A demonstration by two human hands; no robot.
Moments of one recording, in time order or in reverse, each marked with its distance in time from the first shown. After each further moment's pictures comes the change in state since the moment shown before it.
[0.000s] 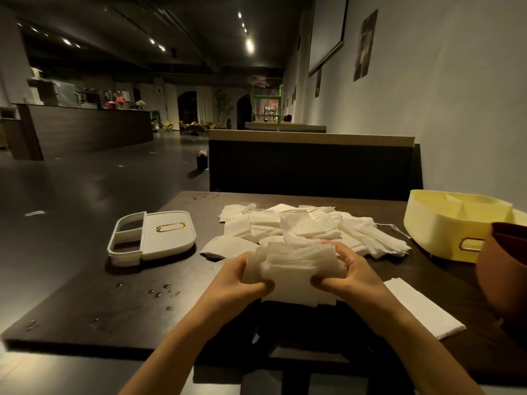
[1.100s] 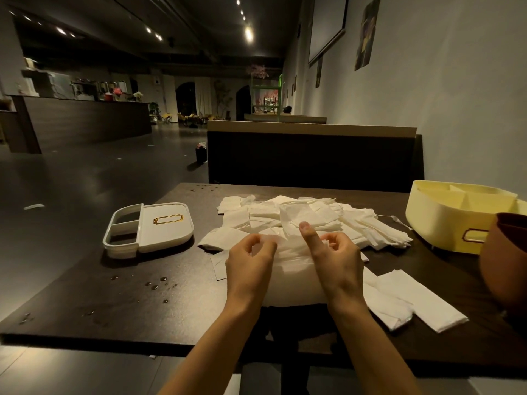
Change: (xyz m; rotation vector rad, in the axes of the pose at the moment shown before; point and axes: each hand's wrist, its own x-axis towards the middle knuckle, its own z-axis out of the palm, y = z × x) left_hand 0.021 0.013 0.049 -0.077 0.540 -0.054; right_hand 0.018 -0.007 0.049 -0.169 0.649 0.059
